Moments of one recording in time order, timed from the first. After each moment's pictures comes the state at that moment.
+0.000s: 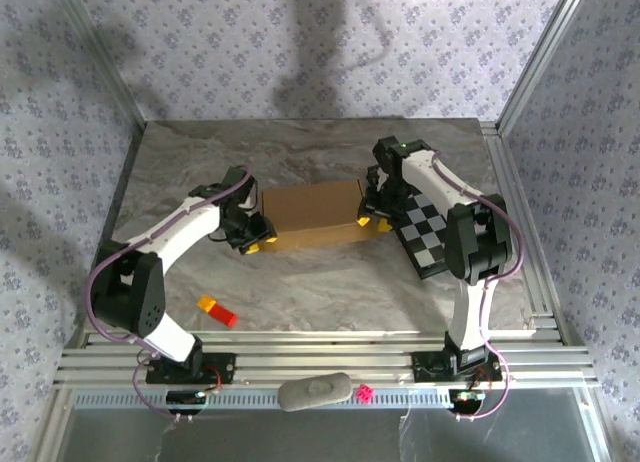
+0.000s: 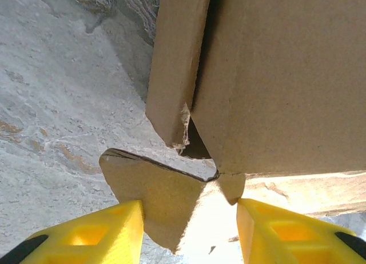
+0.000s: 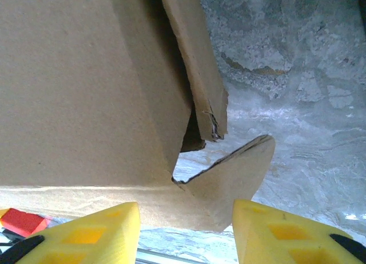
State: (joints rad) left arm -0.39 1.56 1.09 -0.82 0.28 -0.78; right arm 0.35 1.97 1.63 -1.23 -0.34 0.50
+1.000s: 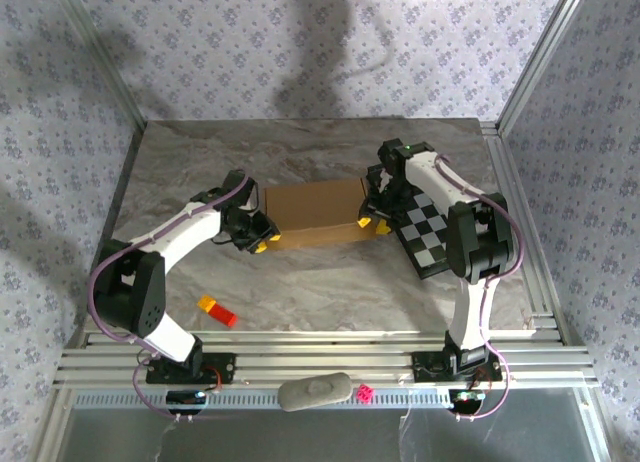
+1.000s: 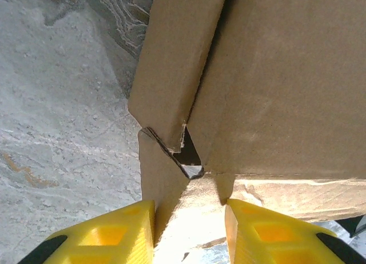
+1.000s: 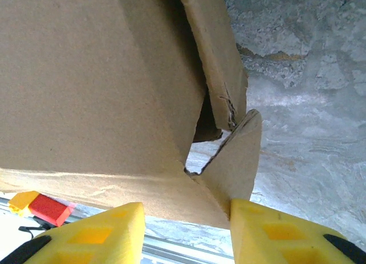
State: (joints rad) left arm -0.39 1.56 1.03 -0.68 0.35 -0.94; right arm 0.32 1.97 1.61 -1.22 -0.44 0.53
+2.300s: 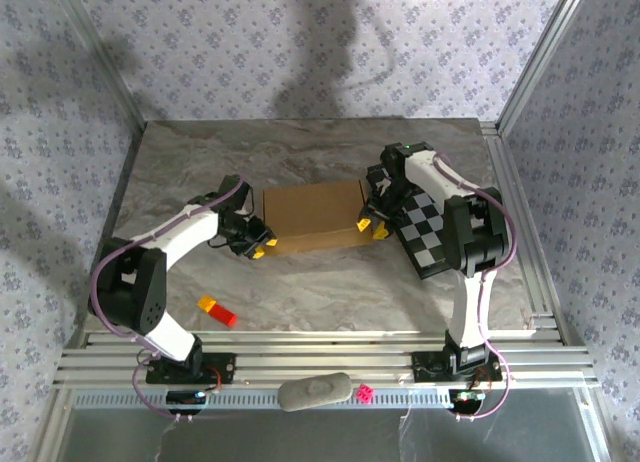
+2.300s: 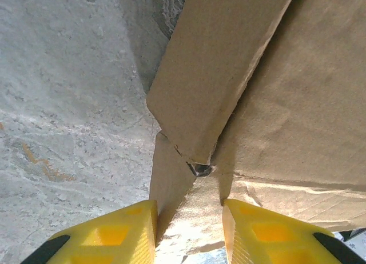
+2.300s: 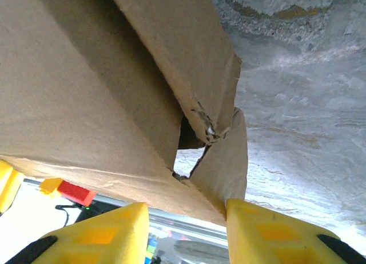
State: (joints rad) left arm -0.35 1.57 0.98 -0.67 0.39 -0.97; right arm 0.30 2.03 1.63 -1.28 -0.56 0.57
